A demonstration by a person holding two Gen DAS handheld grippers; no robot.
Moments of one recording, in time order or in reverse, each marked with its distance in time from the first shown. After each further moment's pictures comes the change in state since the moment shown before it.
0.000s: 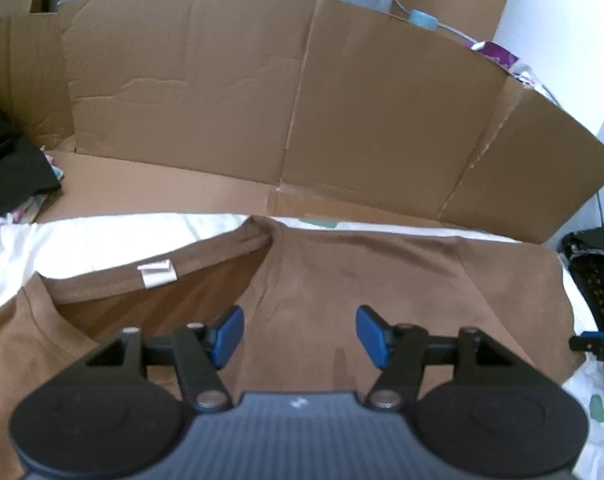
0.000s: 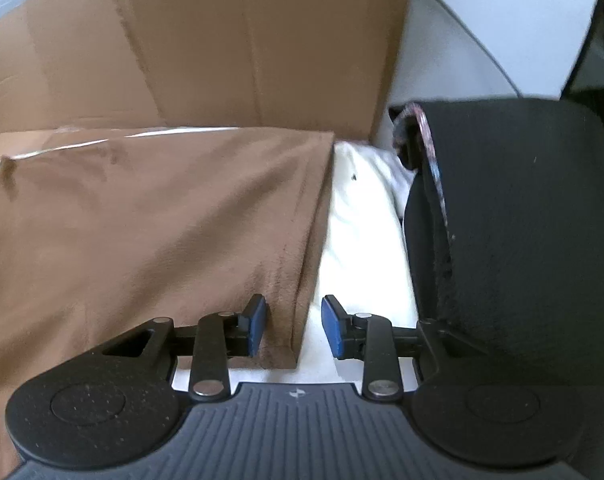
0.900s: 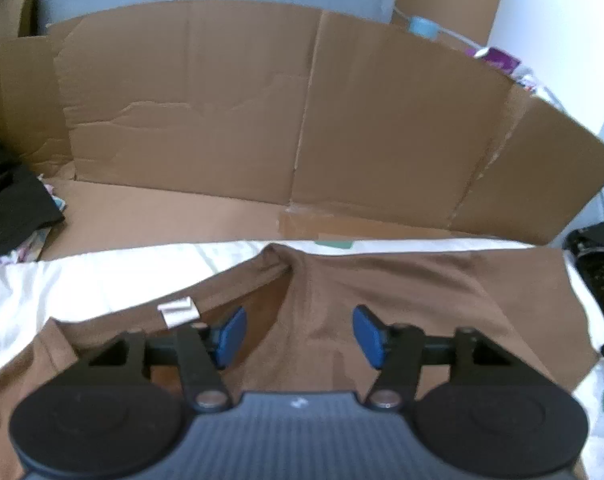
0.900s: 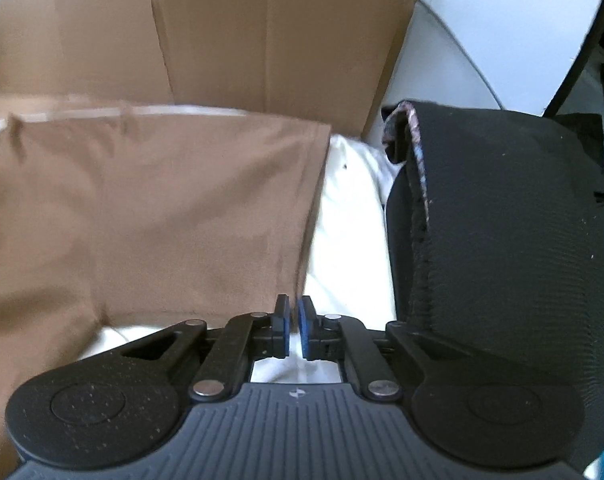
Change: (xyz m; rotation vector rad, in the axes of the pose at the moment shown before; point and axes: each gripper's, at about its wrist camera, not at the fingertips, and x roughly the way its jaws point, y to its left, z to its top) left arm 0.010 0.016 0.020 0.062 -0.004 0.009; right arm -0.031 0.007 -0.020 -0.124 -0.045 -0.050
